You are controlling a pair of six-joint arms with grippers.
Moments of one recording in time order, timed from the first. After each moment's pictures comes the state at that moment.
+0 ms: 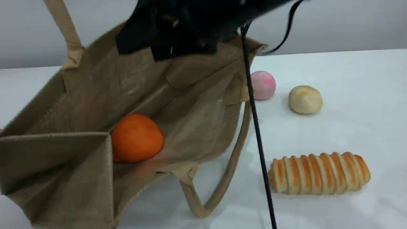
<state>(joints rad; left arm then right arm) -0.20 1.60 -1.70 -0.45 1.22 0.33 0.56 1.79 -1.09 1.57 0.61 -1.32</state>
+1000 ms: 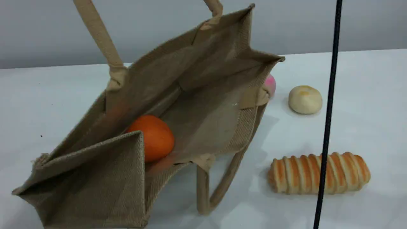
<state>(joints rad) -0.30 1.67 -1.70 -0.41 1.22 0.36 0.35 1.43 -1.09 0.93 0.82 -0.82</state>
